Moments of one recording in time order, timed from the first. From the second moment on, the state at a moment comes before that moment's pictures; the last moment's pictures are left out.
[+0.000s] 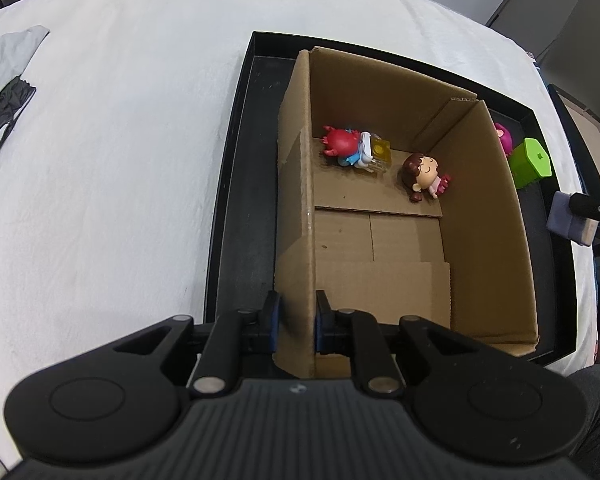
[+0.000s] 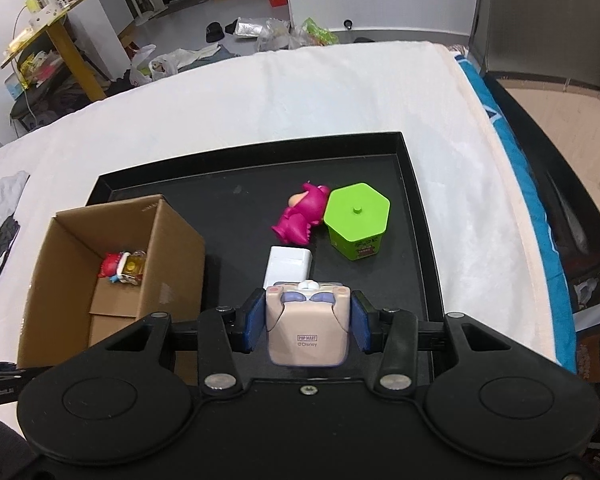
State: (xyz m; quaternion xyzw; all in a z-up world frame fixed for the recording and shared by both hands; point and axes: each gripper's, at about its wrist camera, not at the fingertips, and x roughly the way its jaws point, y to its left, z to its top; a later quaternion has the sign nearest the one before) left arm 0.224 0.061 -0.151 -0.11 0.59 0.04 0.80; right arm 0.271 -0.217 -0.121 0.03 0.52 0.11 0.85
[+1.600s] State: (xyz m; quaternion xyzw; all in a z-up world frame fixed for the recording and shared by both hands) left arm 0.220 0.084 -0.155 -0.16 0.58 -0.01 0.80; right arm 0.253 -0.061 -0.087 0.01 0.52 0.19 0.83
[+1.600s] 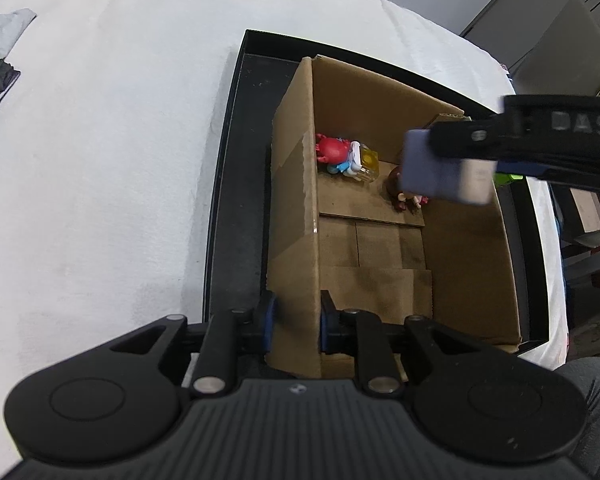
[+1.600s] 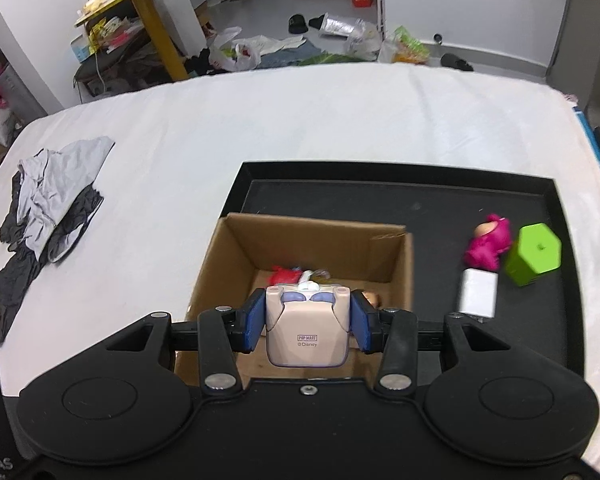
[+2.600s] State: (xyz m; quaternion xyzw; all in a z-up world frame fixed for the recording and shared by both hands) left arm 0.224 0.092 -0.161 -0.18 0.58 -0.03 0.79; right arm 0.279 -0.032 -0.159 0.13 0.59 0.17 0.78
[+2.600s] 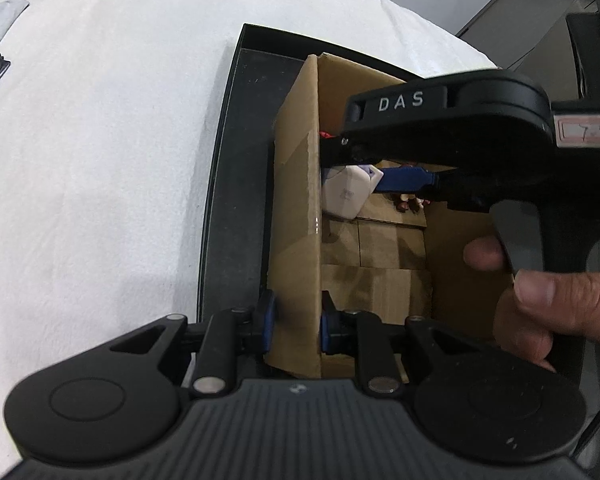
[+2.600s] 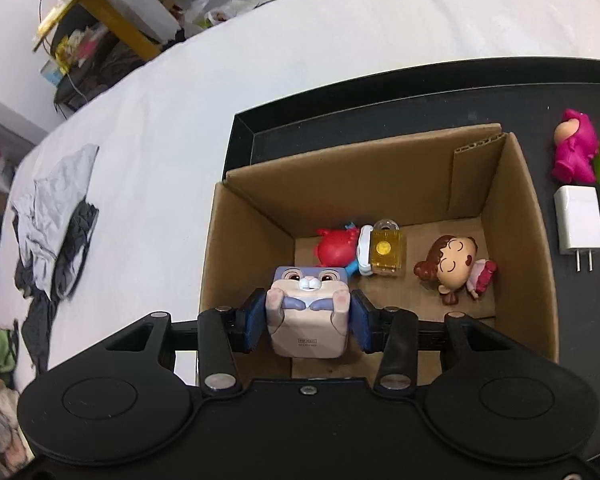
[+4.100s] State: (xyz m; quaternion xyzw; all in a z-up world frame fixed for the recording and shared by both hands) left arm 0.218 0.077 -0.149 -0.17 0.58 0.05 0.80; right arm 0.260 -0.170 -0.097 0.17 0.54 0.22 0.79
